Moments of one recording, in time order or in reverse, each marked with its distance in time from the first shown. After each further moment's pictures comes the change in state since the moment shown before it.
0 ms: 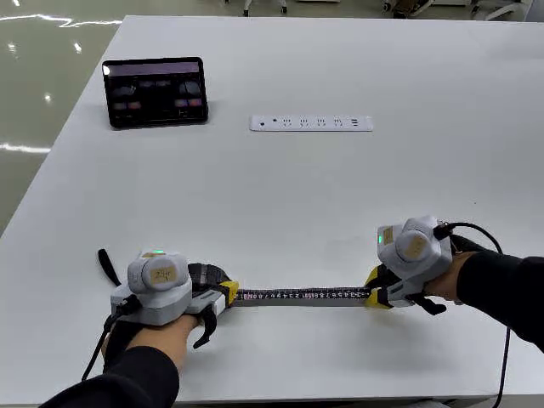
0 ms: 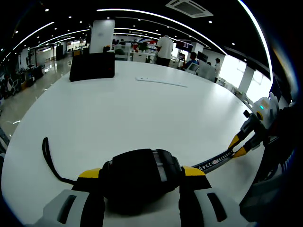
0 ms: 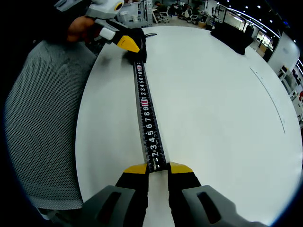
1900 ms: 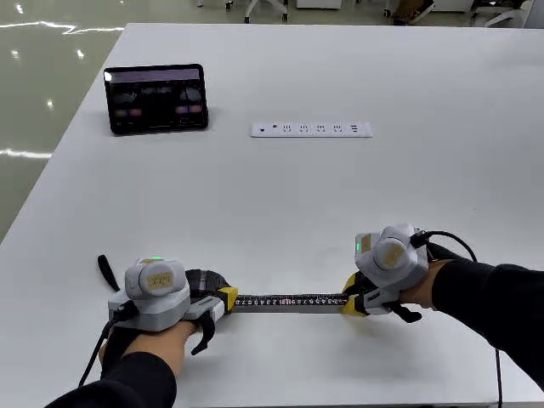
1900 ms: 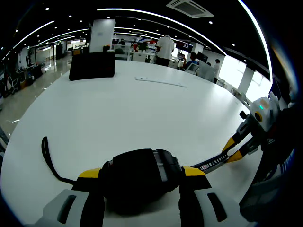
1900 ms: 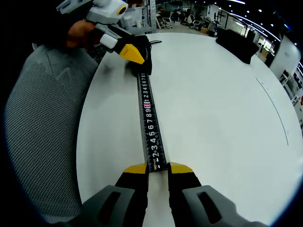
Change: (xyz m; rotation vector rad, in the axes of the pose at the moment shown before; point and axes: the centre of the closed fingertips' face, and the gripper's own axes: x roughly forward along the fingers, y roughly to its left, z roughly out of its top) left arm 0.001 0.000 -0.001 -0.008 0.004 -0.008; right arm 0.018 0.009 0.032 -0.018 -0.056 0.016
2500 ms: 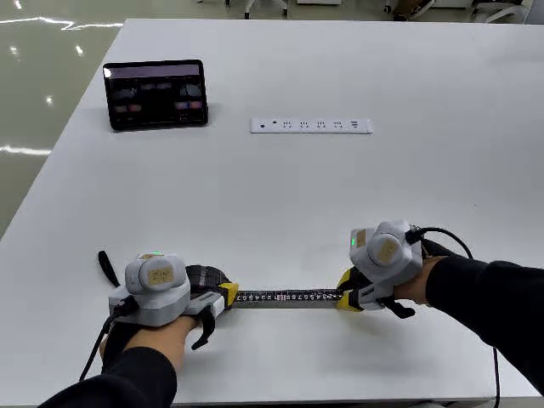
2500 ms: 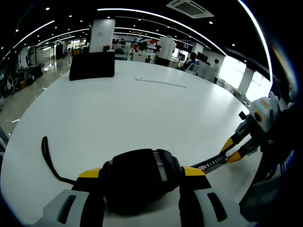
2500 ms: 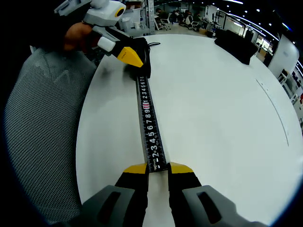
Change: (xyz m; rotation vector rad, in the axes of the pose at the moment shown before) left arm 0.001 0.000 0.000 -0.002 -0.001 -0.001; right arm 0.003 0.000 0.008 0.013 -0.016 -0.008
